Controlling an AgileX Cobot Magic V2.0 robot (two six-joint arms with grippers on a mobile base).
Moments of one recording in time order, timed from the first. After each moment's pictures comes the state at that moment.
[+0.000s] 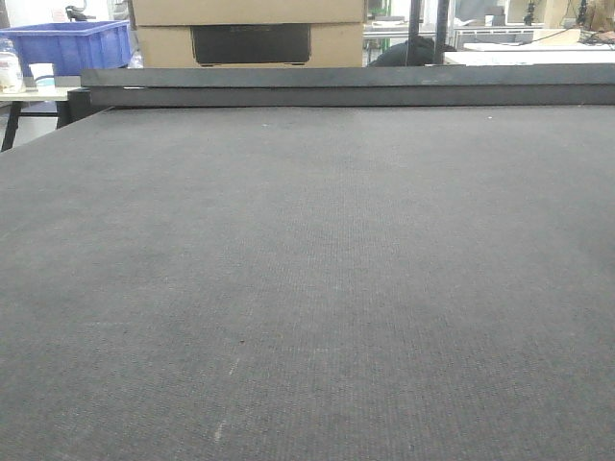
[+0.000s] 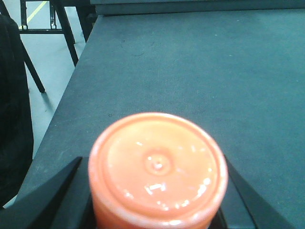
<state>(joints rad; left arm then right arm) -0.20 0.63 -0.81 0.19 0.67 -0.10 0.08 0.53 -0.68 0.16 0.42 -0.08</state>
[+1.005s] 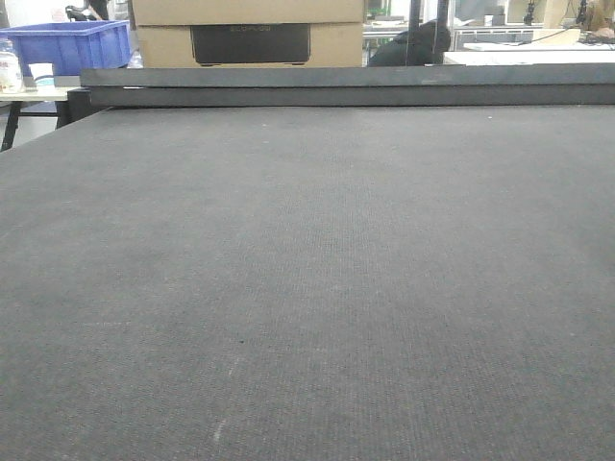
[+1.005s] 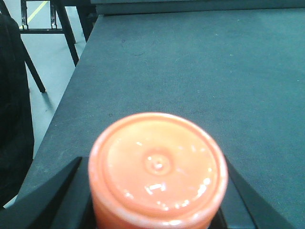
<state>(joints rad) -0.20 0.63 -0.81 0.19 0.67 -0.10 0.08 0.52 -0.67 0.16 0.43 -0.08</state>
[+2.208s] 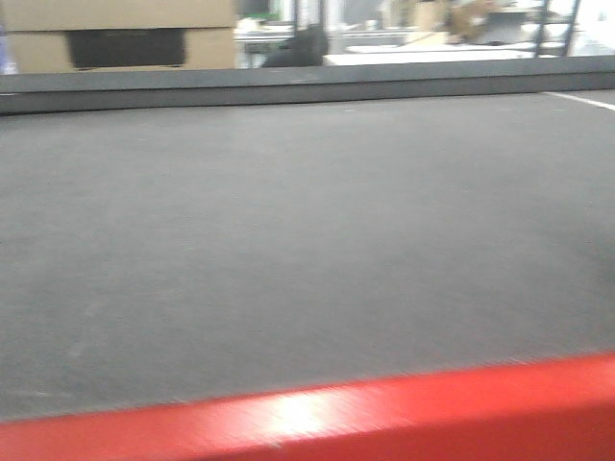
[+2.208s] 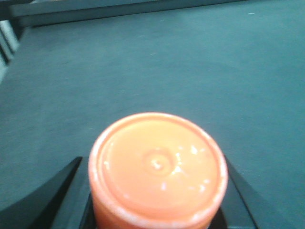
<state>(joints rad) -0.20 0.63 -0.81 0.19 0.67 -0.10 0.08 0.52 -0.67 0.16 0.43 -0.08</state>
